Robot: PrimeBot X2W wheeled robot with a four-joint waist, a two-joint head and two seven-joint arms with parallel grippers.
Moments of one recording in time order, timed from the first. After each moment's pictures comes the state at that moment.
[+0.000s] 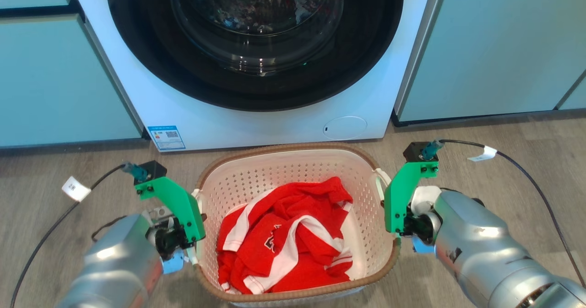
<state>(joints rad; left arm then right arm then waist) -0.70 0.12 -0.97 1.23 -1.32 -0.12 0.28 -0.75 -0.03 0.79 1.24 0.93 0.13 0.28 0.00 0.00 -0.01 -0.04</state>
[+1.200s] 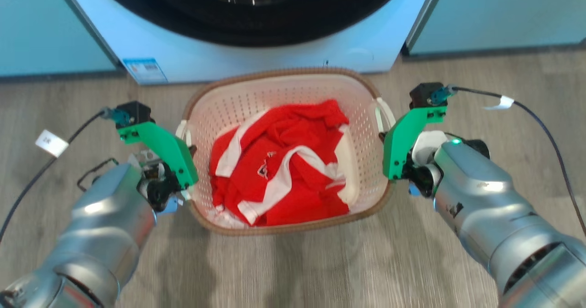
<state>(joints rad) -0.85 0.15 -0.99 1.21 -1.32 -0.12 0.13 -0.92 -0.03 0.84 1.26 0.97 0.13 0.12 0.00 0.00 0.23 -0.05</state>
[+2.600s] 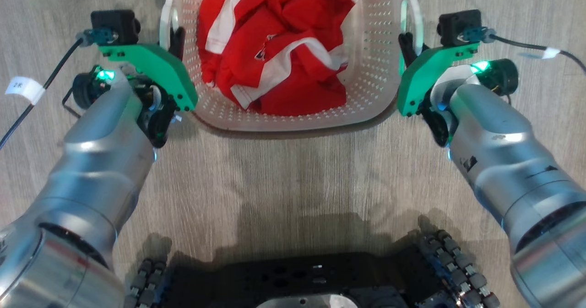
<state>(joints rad) -1.06 0.13 -0.95 1.20 -1.11 -0.11 -0.23 -1.08 -0.06 0.77 1.27 0.79 0.13 -0.23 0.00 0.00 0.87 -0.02</state>
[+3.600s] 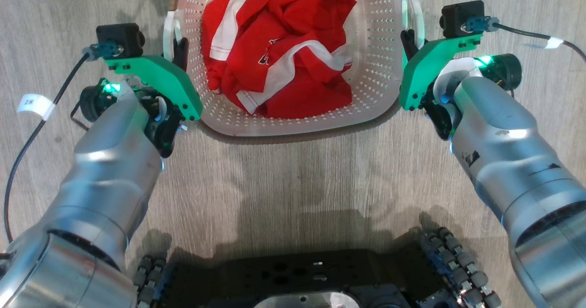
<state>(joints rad) -1.03 0.08 -0.82 1.25 -1.00 -0.13 -0.25 -1.08 -0.06 0.62 1.25 0.66 0.14 -0.15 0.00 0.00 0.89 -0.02</state>
